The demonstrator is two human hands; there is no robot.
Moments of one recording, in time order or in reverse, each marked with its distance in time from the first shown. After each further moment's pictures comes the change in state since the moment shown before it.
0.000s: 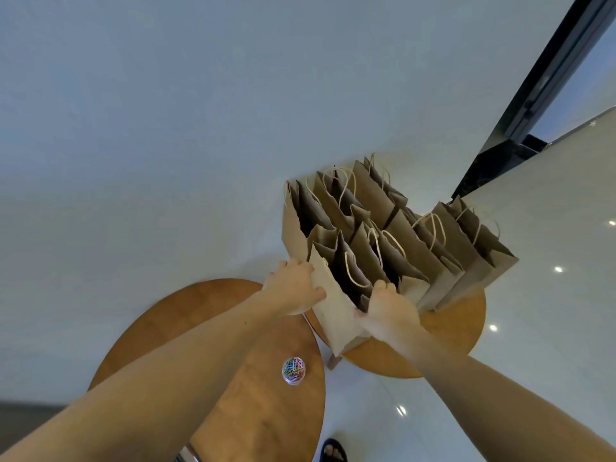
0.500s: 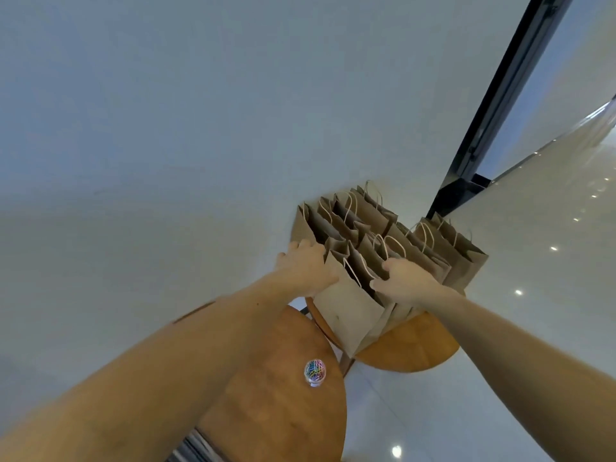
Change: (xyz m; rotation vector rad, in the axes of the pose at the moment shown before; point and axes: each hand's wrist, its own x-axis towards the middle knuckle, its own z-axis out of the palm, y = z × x) left_hand -0.089 -0.022 -0.087 0.118 0.105 0.213; right_hand -0.077 -0.046 -0.084 0.091 0.029 -0.051
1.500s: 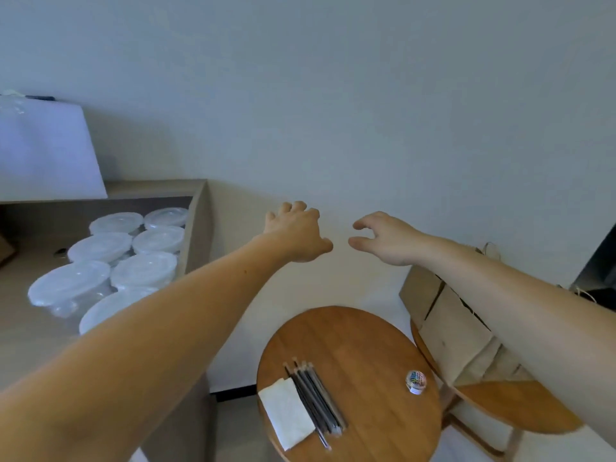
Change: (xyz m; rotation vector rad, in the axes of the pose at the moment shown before) left_hand -0.400 -0.113 -0.151 0.172 0.380 -0.438; right_hand -0.276 -0.305 -0.053 -0.034 0.093 -0.735
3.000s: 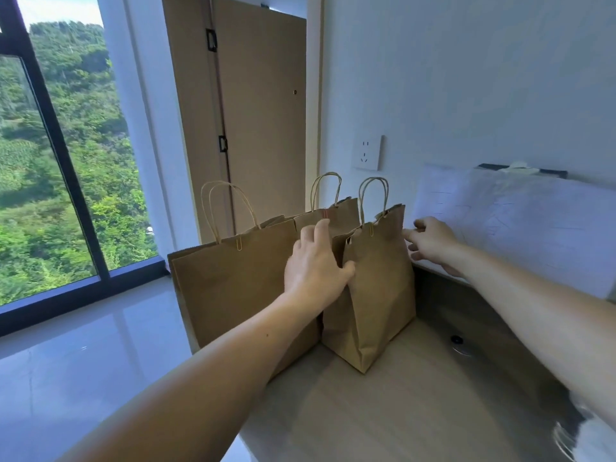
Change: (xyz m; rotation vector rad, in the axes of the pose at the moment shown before) left_hand -0.192 -0.625 -0.074 -0.092 0.693 -0.914; right_hand 0.363 -0.684 0.207 0.625 -0.196 -0.511
